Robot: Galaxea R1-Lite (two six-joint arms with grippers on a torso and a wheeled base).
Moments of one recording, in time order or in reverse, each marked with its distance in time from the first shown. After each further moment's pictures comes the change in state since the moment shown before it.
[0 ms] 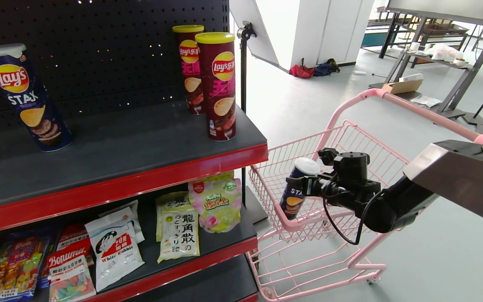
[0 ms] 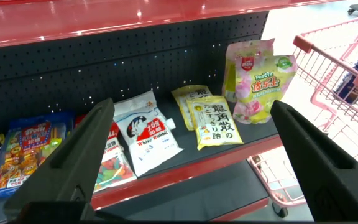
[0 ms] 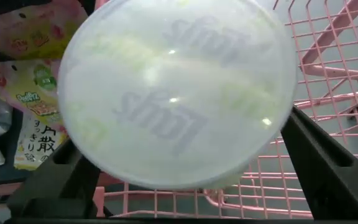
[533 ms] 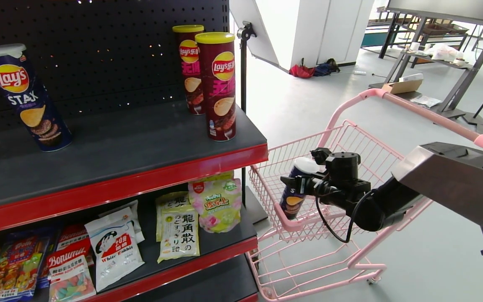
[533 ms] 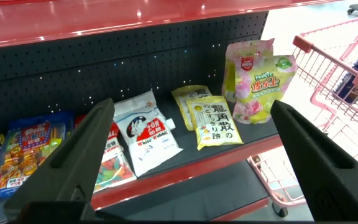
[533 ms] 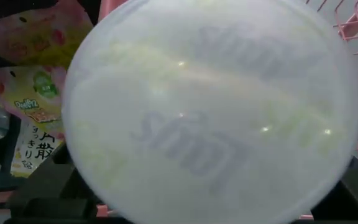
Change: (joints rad) left arm 0.000 0.000 0.000 0.000 0.000 0.000; right arm 0.023 0.046 -0.061 -0.003 -0.021 -0.001
